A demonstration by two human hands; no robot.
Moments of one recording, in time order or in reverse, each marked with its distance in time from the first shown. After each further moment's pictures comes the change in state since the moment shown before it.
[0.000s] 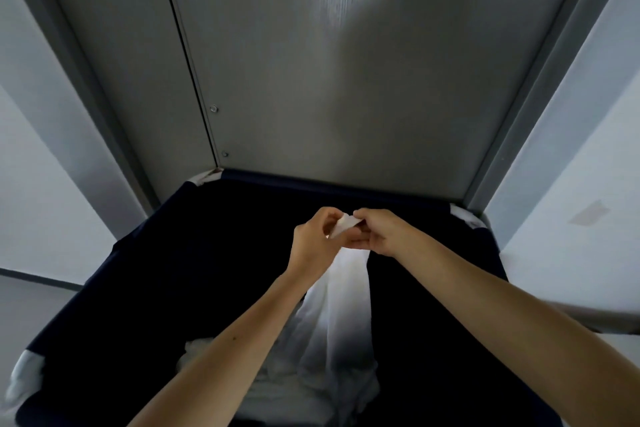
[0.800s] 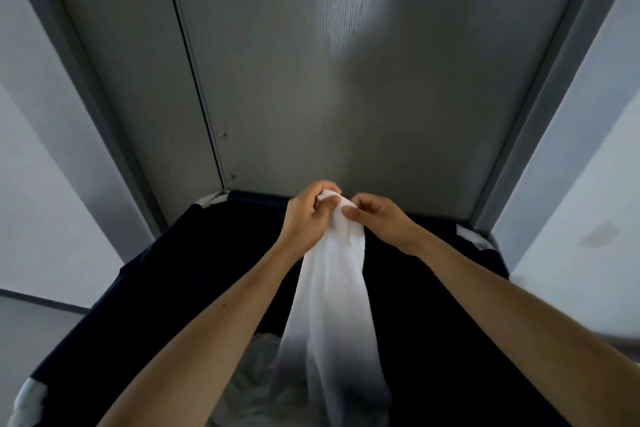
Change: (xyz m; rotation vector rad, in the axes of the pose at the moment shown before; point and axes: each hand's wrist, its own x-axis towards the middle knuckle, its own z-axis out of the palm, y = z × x) left_hand 0.041 0.032 -0.030 0.019 0.079 0.246; right_hand 0.002 -0.021 -0.014 -0.570 -0.205 -0.690
